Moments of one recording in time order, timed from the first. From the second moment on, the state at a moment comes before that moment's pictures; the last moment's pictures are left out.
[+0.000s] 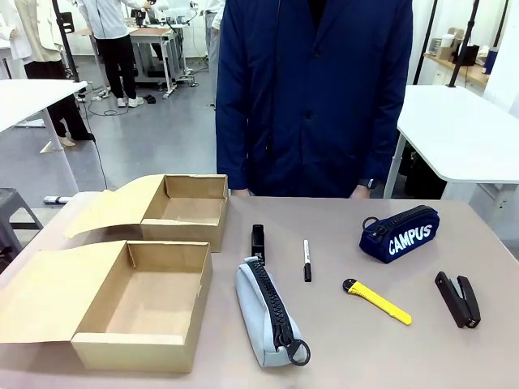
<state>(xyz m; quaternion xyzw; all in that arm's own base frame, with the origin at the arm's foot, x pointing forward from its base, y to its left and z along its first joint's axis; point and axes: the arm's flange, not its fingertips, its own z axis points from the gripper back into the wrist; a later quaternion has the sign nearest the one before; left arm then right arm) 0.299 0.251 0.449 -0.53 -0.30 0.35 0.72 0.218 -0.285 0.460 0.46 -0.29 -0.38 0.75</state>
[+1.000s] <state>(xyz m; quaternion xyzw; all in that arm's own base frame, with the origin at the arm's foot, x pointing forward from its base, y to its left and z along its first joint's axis) 0.300 0.257 0.462 -0.52 -0.28 0.34 0.73 0.257 -0.217 0.486 0.42 -0.25 -0.25 0.84</state>
